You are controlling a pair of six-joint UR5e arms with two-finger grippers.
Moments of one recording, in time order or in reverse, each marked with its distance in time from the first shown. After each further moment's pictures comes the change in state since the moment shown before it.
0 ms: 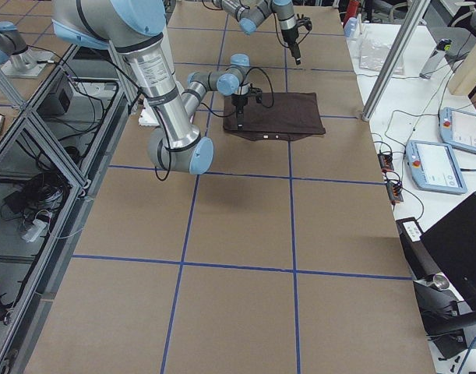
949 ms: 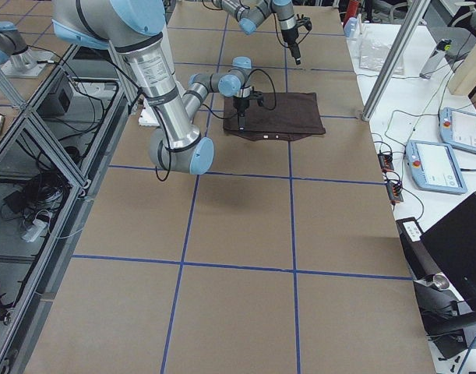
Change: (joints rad) left arm 0.000 0.003 0.000 -0.005 0.000 -0.002; right arm 0.011 0.004 -0.016 -0.027 -0.002 -0.026
